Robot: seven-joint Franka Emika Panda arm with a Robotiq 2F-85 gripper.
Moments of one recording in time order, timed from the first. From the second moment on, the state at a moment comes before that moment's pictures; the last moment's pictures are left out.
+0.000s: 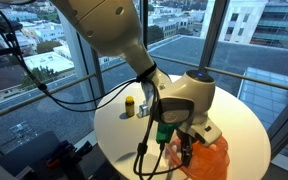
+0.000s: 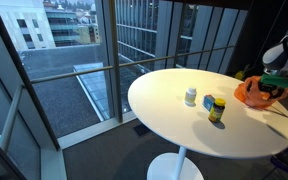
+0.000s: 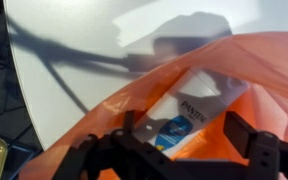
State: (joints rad) arm -0.28 0.48 -0.27 -2.14 0.21 2.62 0.37
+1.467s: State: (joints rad) arm -0.28 0.33 -0.27 -2.12 0.21 2.63 0.36
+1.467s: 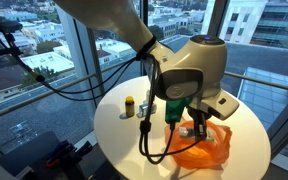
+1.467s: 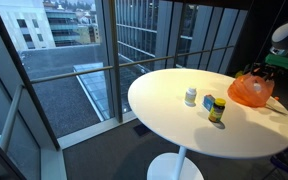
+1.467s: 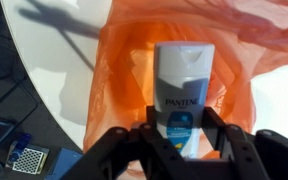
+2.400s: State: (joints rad) arm -0.23 0.10 -0.27 -2.22 0.19 2.66 0.35
